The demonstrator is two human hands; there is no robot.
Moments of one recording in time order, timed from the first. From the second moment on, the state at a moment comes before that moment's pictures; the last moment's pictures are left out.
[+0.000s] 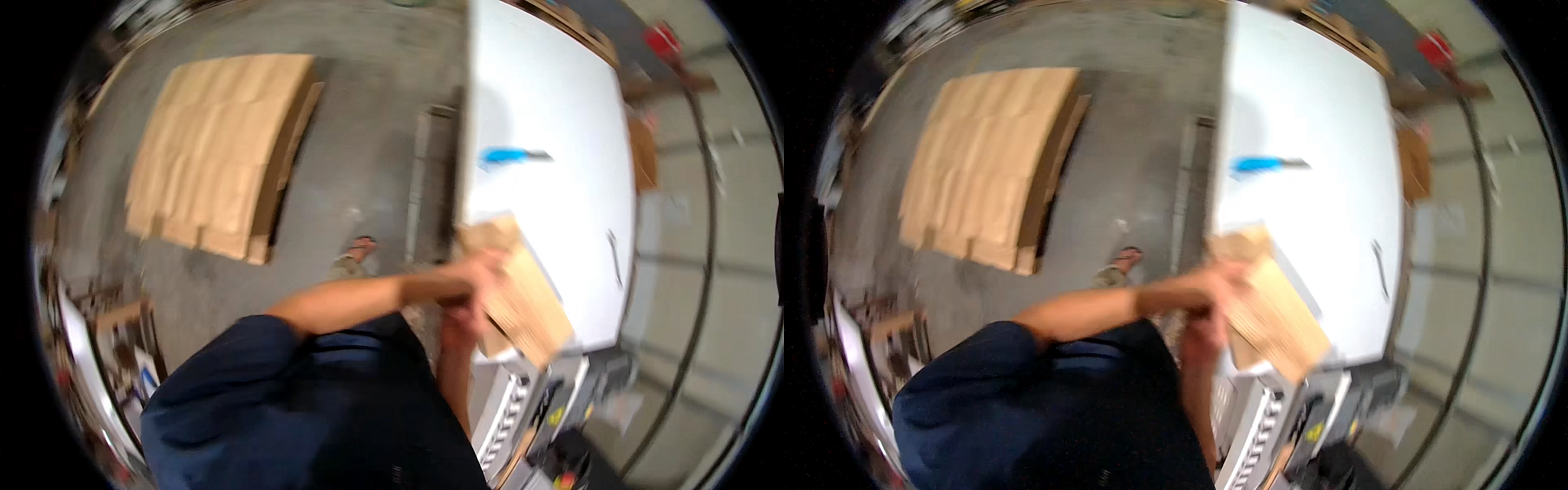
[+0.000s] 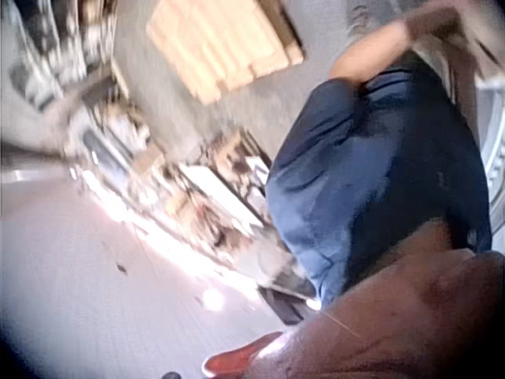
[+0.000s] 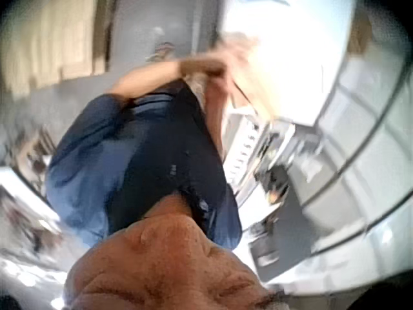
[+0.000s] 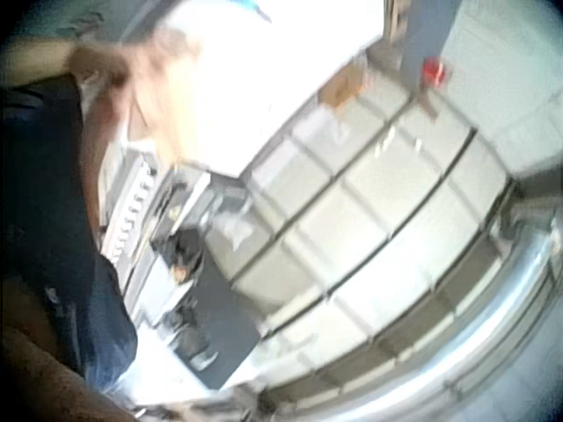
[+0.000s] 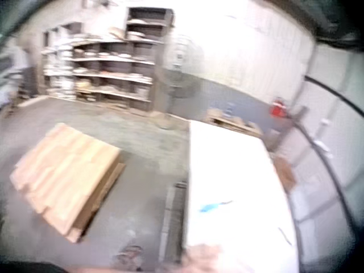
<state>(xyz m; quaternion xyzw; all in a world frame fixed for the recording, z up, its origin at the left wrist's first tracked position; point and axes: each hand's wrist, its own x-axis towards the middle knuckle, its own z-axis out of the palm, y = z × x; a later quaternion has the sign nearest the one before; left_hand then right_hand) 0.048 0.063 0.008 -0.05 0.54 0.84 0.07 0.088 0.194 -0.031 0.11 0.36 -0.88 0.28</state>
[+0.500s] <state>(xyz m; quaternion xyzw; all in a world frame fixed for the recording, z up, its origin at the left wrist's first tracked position) -0.007 0.022 -0.031 -0.15 0.63 0.76 0.11 0.086 0.324 -0.051 0.04 0.90 -0.37 -0.21</state>
